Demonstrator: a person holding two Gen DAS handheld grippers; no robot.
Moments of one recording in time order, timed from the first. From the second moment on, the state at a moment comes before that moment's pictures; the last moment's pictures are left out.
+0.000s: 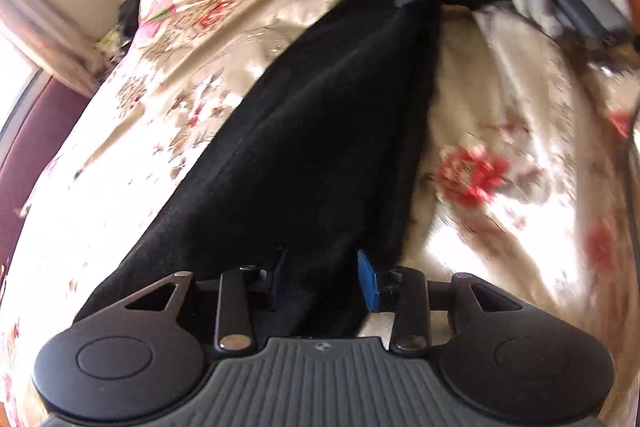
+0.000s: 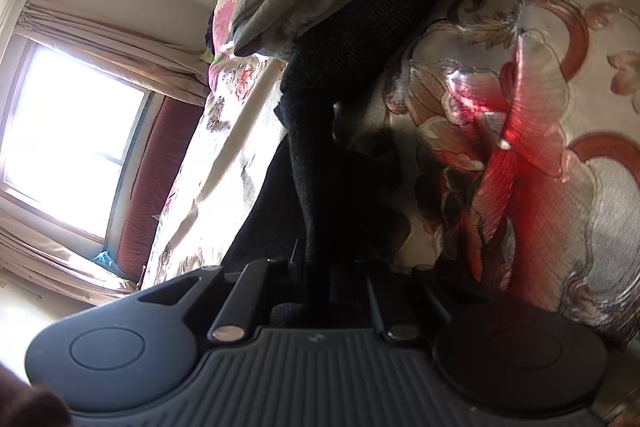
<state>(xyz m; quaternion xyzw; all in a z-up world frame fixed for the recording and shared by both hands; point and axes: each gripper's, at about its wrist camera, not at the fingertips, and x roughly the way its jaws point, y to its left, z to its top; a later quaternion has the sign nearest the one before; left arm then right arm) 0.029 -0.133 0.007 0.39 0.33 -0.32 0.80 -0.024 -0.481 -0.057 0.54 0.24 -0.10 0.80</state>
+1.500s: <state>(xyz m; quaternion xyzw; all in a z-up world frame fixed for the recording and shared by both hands) 0.037 -0.148 0.001 0.26 0.38 -0.36 0.81 -0.010 -0.488 -0.060 0.57 0.25 -0.08 0.78</state>
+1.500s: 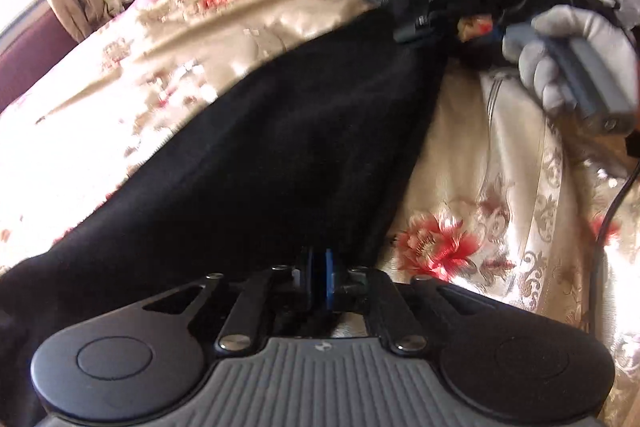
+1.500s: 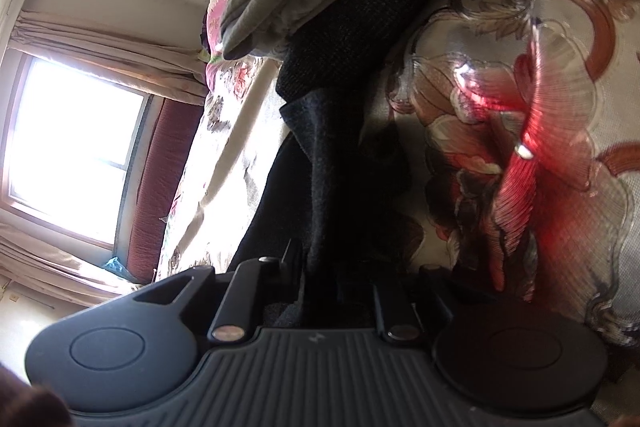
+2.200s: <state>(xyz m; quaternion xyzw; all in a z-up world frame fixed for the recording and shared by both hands) 0.020 -0.145 -0.001 0.24 0.36 -0.39 0.81 -0.009 -0.465 -0.007 0.48 0.24 -0.10 0.84</state>
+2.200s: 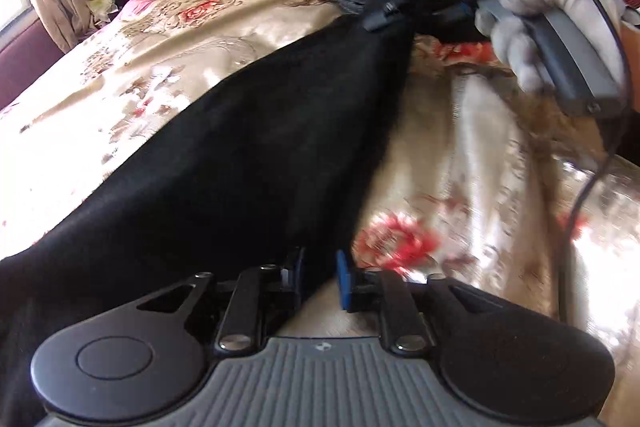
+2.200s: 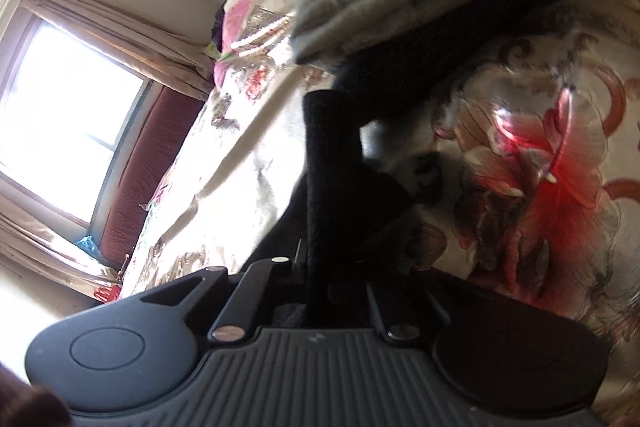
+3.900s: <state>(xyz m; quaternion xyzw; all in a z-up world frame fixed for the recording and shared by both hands) -0.058 0.183 0.013 -0.19 0.31 -0.07 0.93 0.107 0.163 0.086 -0.12 0.28 0.37 0.88</state>
